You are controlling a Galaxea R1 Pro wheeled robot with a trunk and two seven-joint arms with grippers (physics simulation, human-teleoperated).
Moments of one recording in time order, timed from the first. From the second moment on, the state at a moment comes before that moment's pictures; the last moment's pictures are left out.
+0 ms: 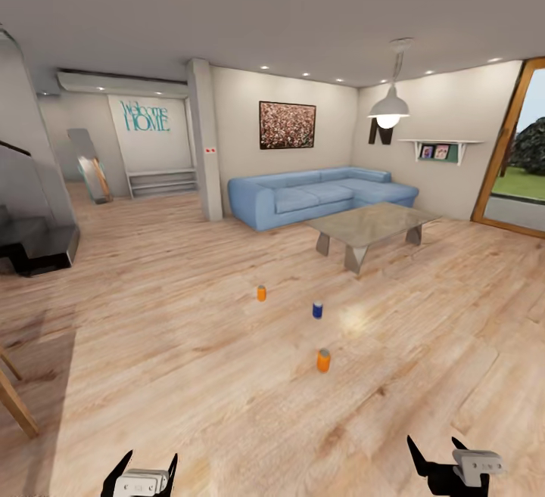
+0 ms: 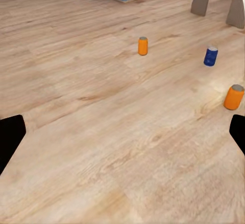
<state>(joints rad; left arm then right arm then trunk) 0.16 0.05 0.01 -1.15 0.00 -0.33 -0.03 0.06 -0.07 -0.39 -1.11 0.00 -0.24 0.36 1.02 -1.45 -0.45</state>
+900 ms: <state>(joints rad) 0.16 0.05 0.01 -1.13 0.00 -0.33 -0.03 0.06 -0.07 -0.39 -1.11 0.00 -0.24 0.36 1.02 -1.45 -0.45</state>
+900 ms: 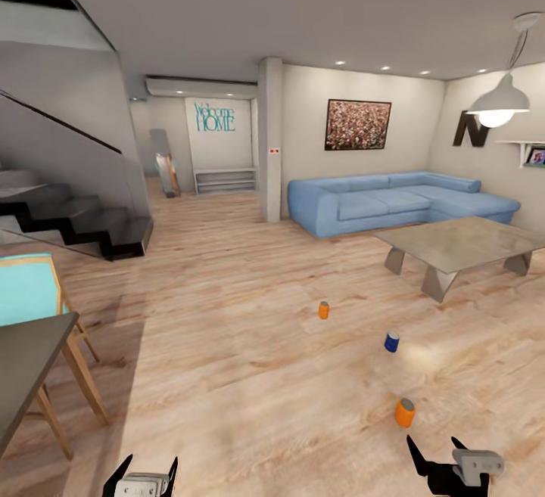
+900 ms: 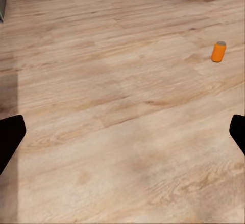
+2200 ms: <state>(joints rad) 0.16 0.05 0.01 -1.13 0.00 -0.33 -0.03 0.06 -0.07 -0.39 -1.11 0.00 -0.24 0.36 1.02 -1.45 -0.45</state>
